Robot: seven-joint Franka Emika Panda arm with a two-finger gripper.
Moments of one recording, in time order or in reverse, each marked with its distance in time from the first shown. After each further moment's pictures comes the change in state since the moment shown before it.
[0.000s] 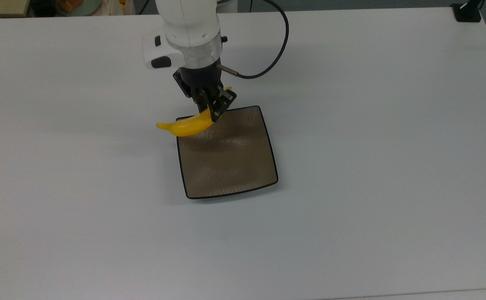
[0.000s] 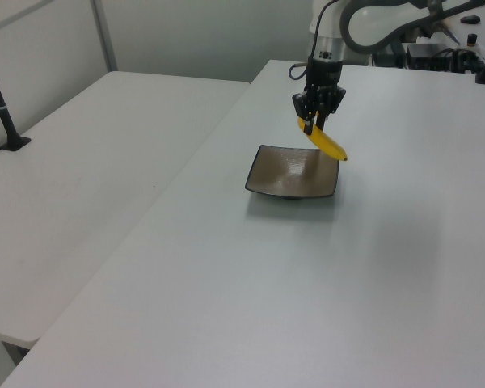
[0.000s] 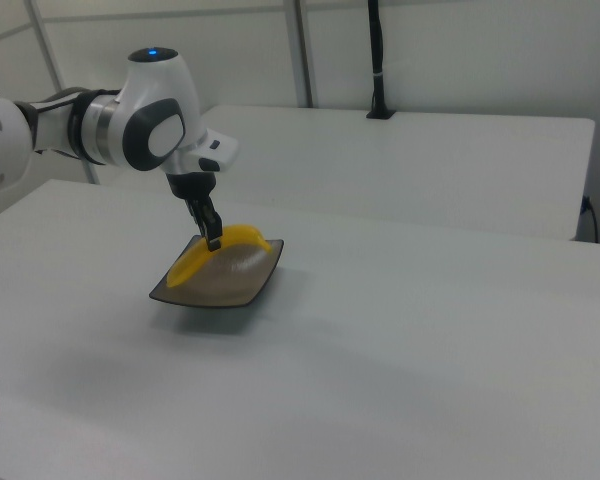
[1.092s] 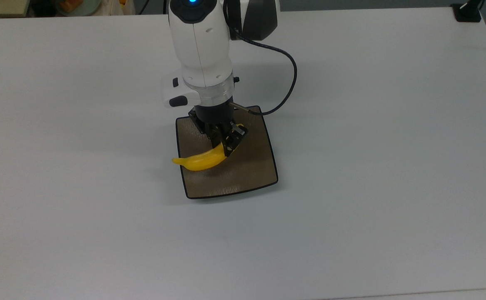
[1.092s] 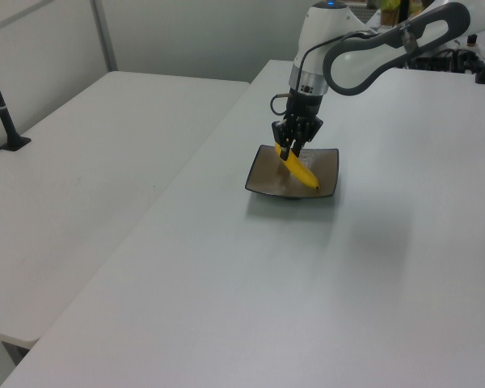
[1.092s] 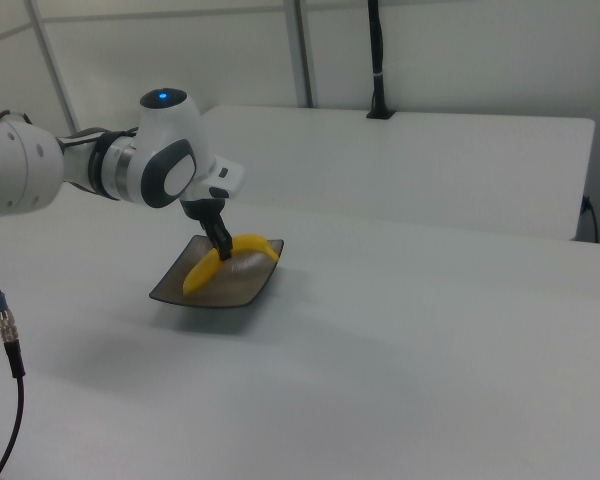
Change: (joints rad) arm 0.022 0.134 0.011 0.002 0.031 0.241 0.001
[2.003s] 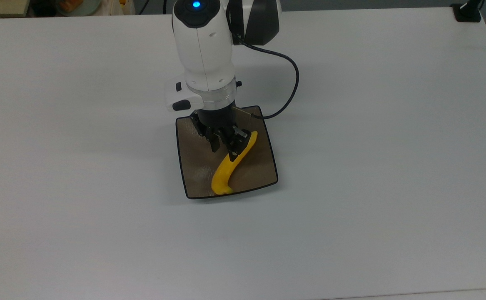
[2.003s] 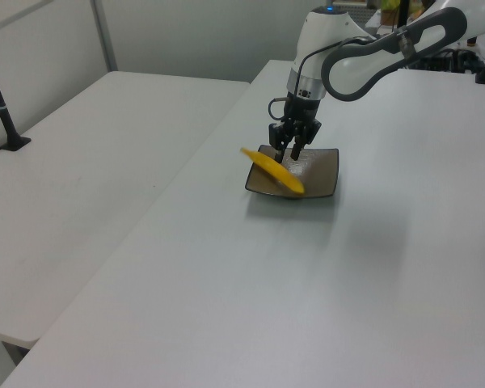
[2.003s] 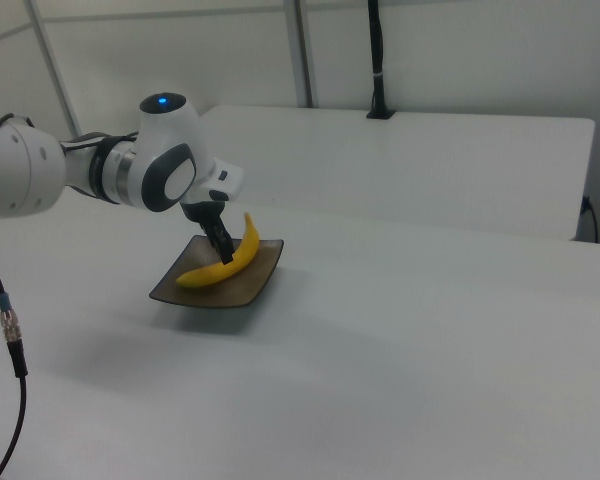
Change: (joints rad) arm 0.006 0.016 0.001 0.000 0.000 0.029 0.000
